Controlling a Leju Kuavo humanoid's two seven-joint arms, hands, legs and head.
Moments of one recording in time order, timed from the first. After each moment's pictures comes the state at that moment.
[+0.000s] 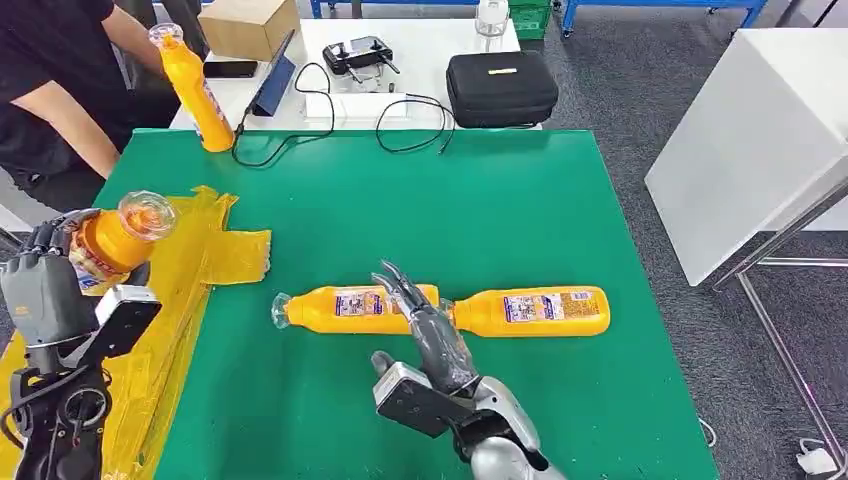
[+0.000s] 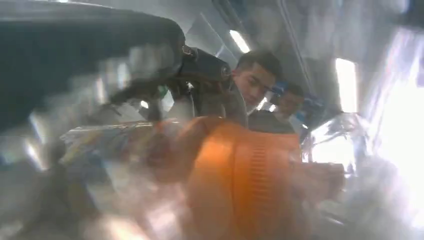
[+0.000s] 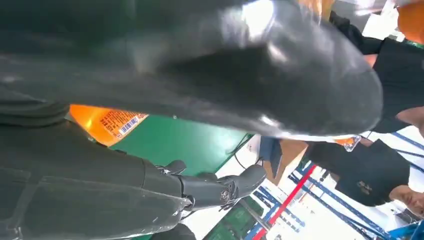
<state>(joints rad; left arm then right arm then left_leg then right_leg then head) -0.11 0.11 0.20 -1.60 -0.90 0.48 -0.37 -0.10 0.03 0.68 -1.52 0.48 -0.22 -0.12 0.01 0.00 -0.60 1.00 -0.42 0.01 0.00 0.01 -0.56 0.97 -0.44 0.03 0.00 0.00</state>
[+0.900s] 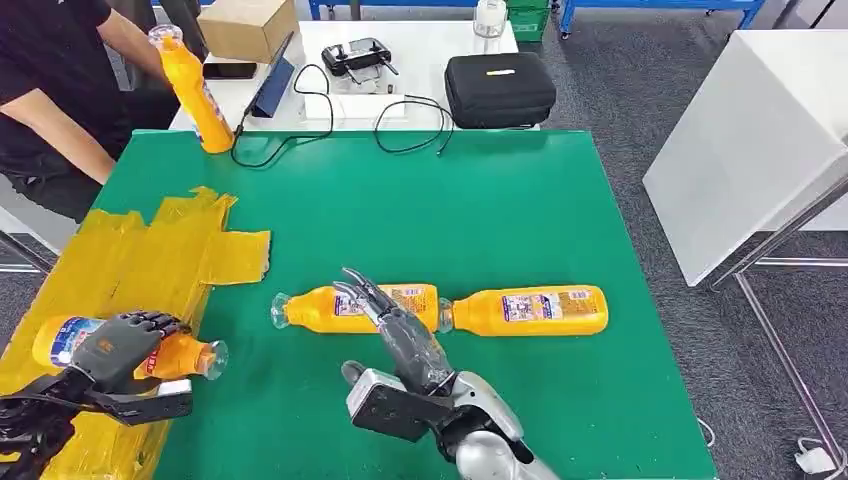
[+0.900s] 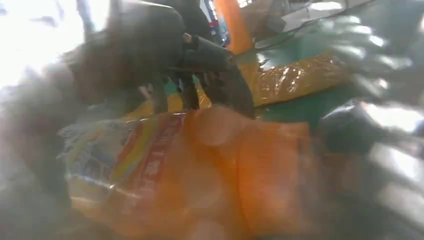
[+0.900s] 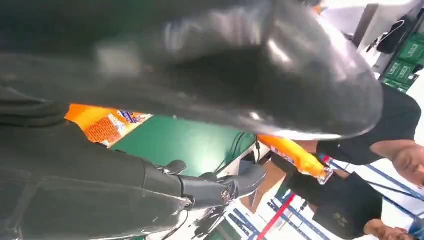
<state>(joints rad) -0.10 0.56 -0.12 -1.20 -1.10 0.02 -0.50 -0.14 0.07 0.71 -1.50 0.45 -0.10 -0.13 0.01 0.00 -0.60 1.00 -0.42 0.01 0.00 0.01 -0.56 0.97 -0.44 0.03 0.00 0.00</state>
